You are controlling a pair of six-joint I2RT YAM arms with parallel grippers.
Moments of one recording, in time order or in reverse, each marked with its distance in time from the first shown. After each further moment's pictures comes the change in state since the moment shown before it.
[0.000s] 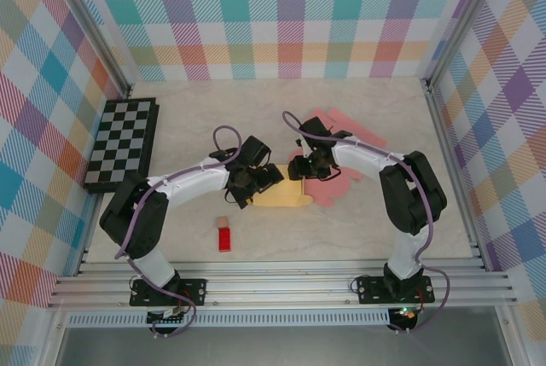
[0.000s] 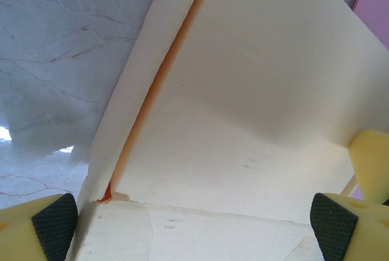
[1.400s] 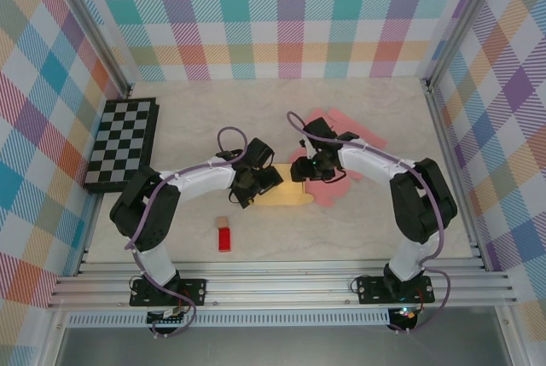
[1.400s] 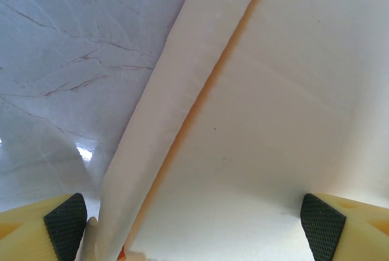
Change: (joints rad) left arm 0.000 0.080 0.006 0.040 -0.035 0.005; right arm 0.000 -0.099 -0.043 -0.039 0.005 0.000
